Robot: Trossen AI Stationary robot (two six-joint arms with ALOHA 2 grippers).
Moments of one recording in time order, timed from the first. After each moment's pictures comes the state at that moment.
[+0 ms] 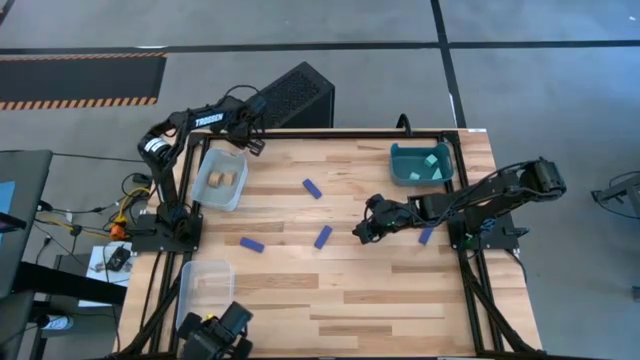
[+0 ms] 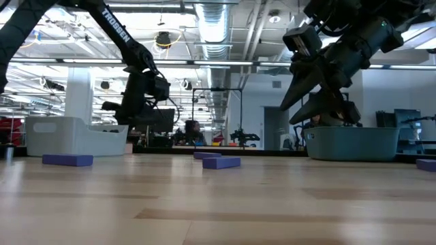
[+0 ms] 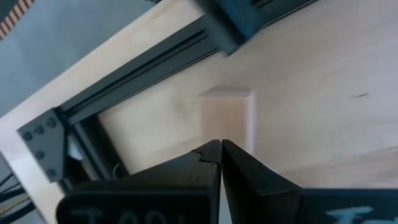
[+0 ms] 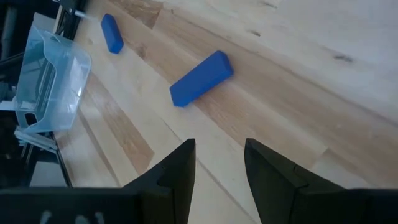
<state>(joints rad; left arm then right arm) 0.97 1.90 1.33 -0.98 -0.32 -0.17 0.09 1.37 0.62 0.03 0.07 1.15</state>
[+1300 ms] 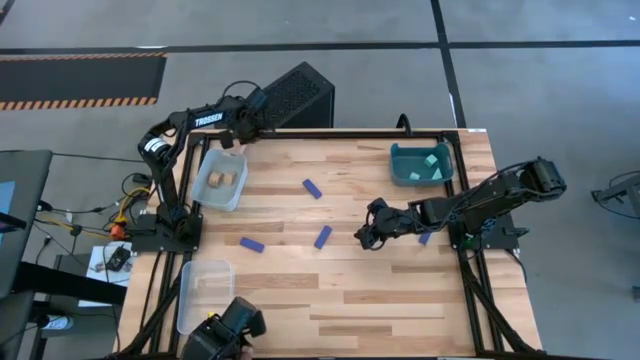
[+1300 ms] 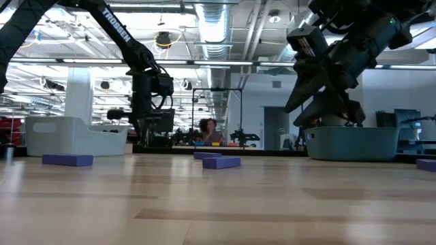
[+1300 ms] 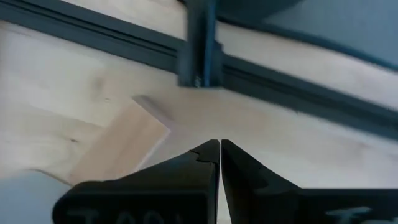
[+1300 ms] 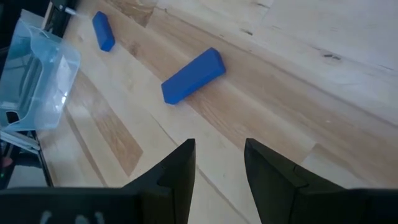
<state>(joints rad) 0.96 1.90 1.33 -0.80 -0.14 -0.92 0.15 1.37 0.62 0.00 0.15 1.16</state>
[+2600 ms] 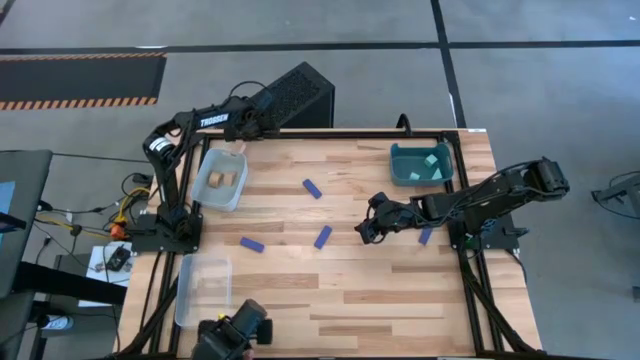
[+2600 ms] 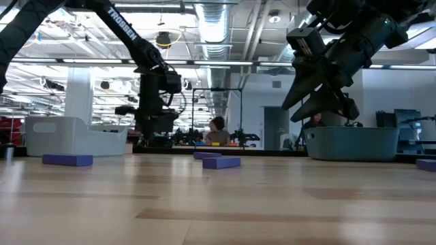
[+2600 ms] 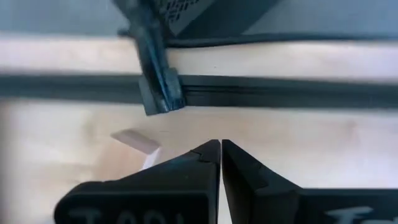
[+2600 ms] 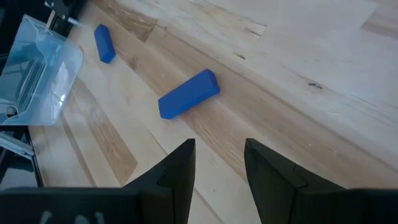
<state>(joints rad) 0.91 1.93 1.38 -0.80 -0.22 -0.68 0.10 1.34 0.62 -0.02 0.16 1.08</state>
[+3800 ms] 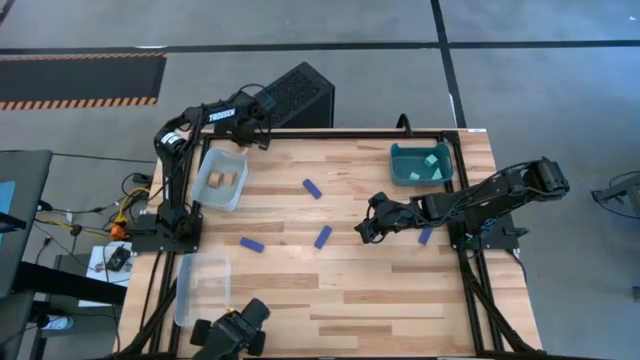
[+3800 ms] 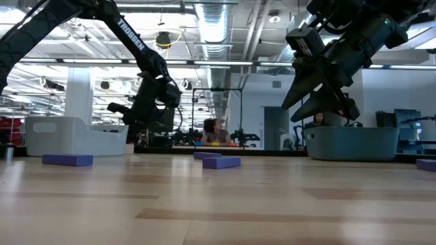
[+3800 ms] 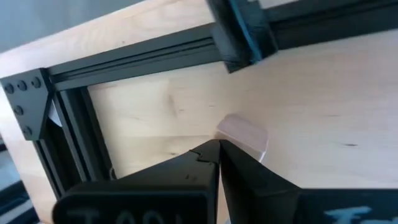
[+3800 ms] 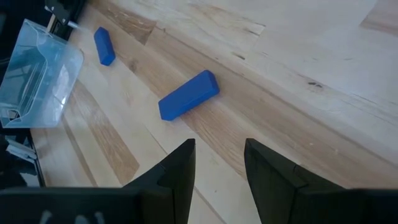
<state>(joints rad) 0.92 2.06 1.49 -1.12 -0.33 -0.49 0.10 1.34 0.62 -0.02 0.16 1.10</state>
